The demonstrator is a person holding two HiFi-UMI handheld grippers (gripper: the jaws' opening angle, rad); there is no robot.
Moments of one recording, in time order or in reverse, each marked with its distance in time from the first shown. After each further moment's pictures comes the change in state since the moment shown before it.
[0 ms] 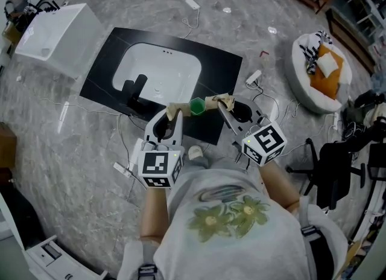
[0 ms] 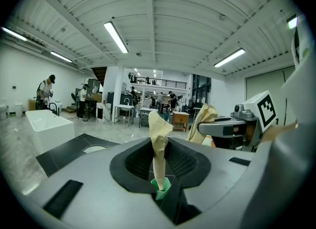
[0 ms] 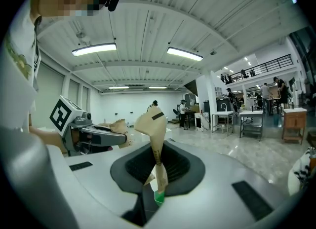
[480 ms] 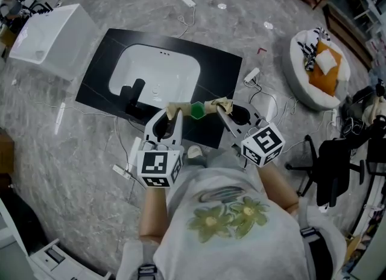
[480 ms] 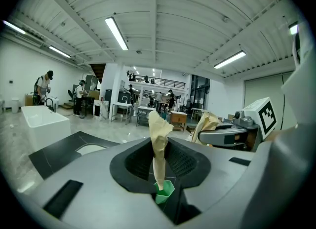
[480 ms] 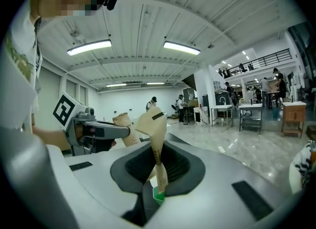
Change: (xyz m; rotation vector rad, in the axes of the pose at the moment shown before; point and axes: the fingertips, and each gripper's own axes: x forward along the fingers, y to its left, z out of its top) left arm 0.033 0.021 -0.001 -0.024 0.010 -0.036; right arm 0.028 -0.016 -0.022 0.040 0.051 -0.001
